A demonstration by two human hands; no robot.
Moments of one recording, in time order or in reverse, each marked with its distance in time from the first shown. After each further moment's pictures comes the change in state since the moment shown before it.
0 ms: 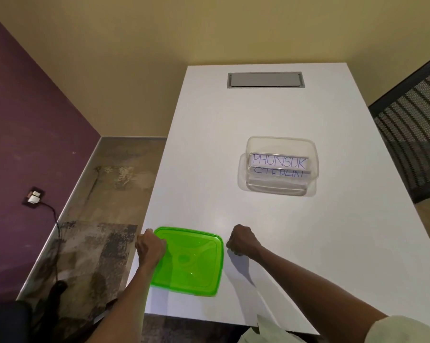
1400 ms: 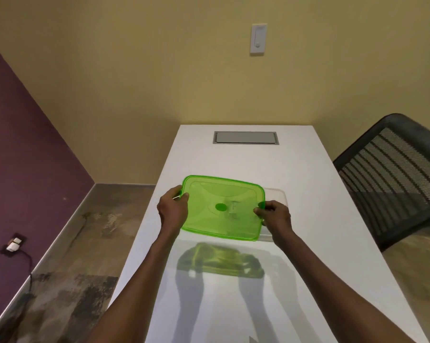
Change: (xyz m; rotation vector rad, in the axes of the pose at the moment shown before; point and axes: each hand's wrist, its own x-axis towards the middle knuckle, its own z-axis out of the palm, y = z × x) left_hand -0.064 0.241 -0.082 -0.771 0.171 0.376; right_hand -0.042 0.023 -0.204 0.878 0.621 -0.115
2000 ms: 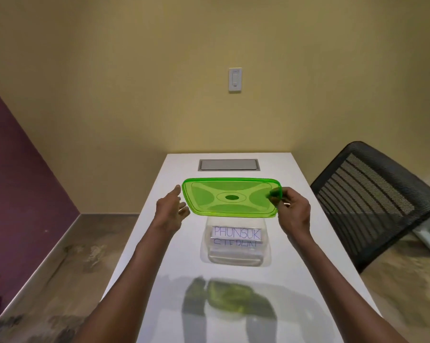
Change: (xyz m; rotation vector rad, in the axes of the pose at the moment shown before) left_hand -0.012 0.105 0.029 -0.602 -0.247 -0.426; right_hand -0.006 -0.075 -0.102 0.066 0.174 -0.572
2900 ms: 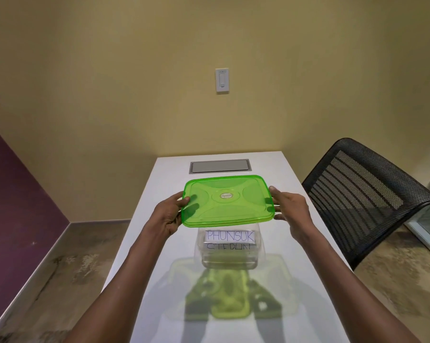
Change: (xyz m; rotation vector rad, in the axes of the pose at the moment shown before) left_hand 0.012 -0.006 0.022 -0.013 -0.261 -0.061; right_hand 0.033 0.012 -0.023 0.149 -0.079 0.427
